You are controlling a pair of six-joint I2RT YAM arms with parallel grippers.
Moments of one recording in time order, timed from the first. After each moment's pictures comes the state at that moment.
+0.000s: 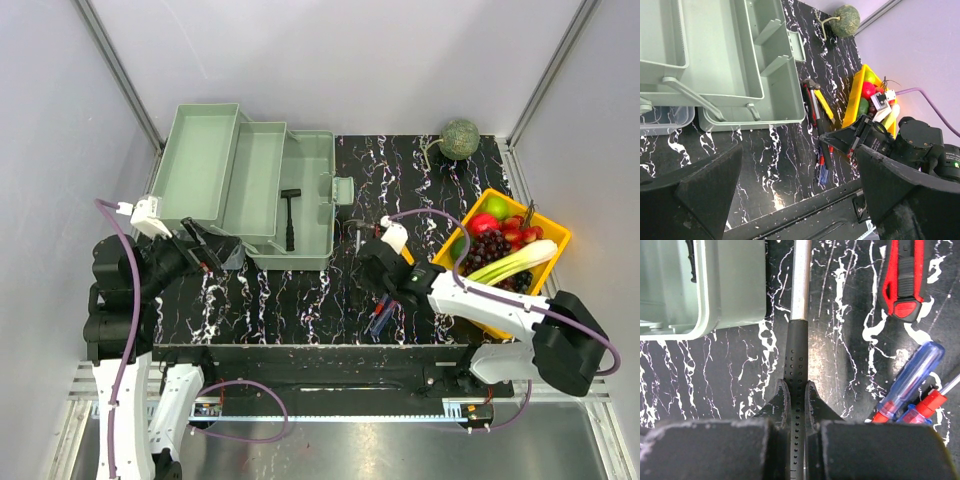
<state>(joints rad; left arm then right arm) 0.06 0.57 1.02 -0.75 0.54 -0.53 0.91 1.30 0.77 -0.29 0.35 0.95</state>
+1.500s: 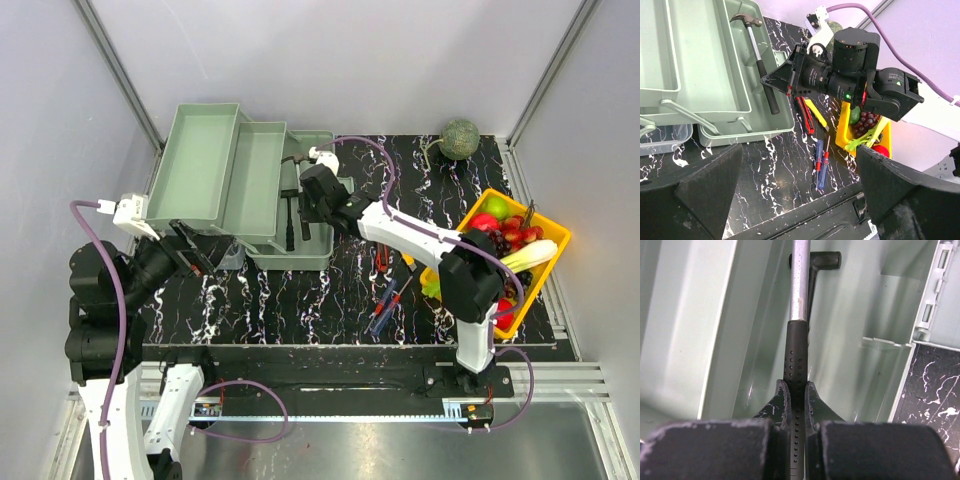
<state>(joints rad) 0.06 0.57 1.18 -0.81 0.56 -0.50 0.83 1.92 1.60 -0.33 0.27 0.59</state>
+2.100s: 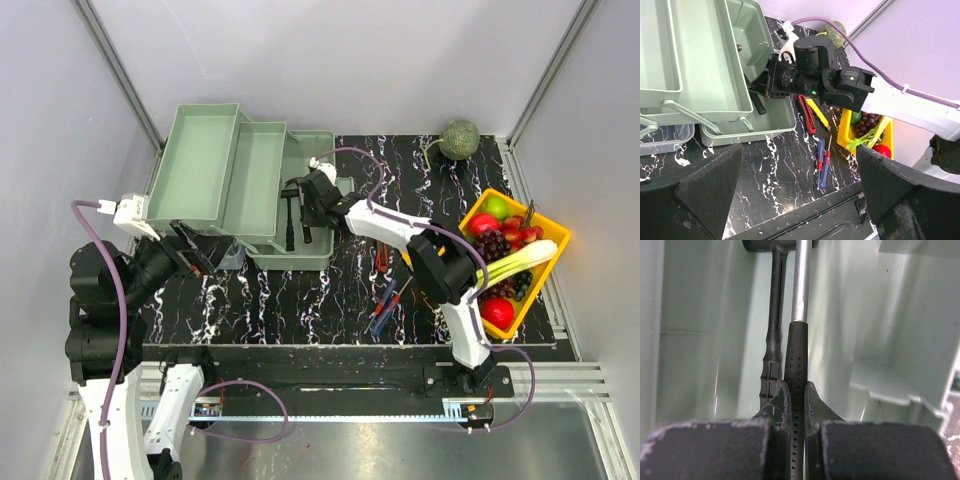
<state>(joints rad) 0.06 0.57 1.18 -0.82 0.56 -0.49 0.76 2.11 1.63 -0.26 0.19 0.62</state>
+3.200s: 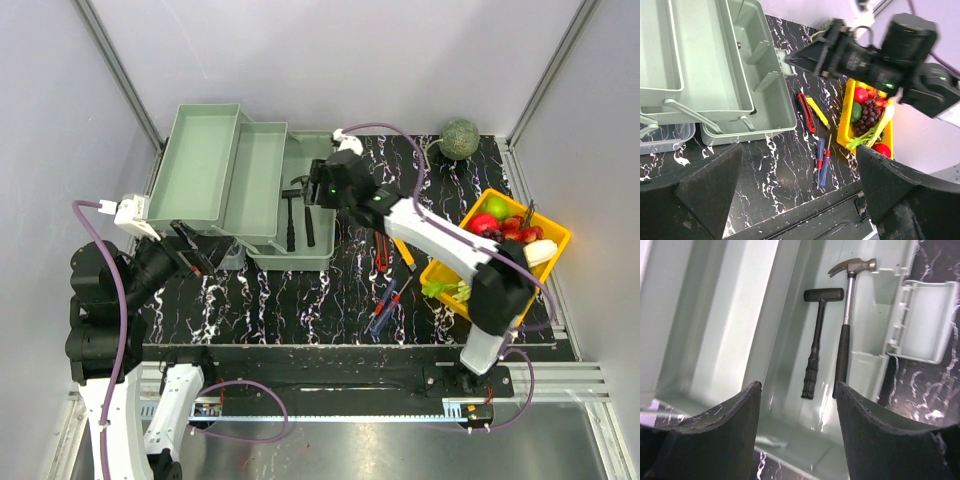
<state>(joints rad) 0.06 0.57 1.18 -0.82 0.56 -0.49 0.75 1.83 1.57 -0.27 0.20 0.62</state>
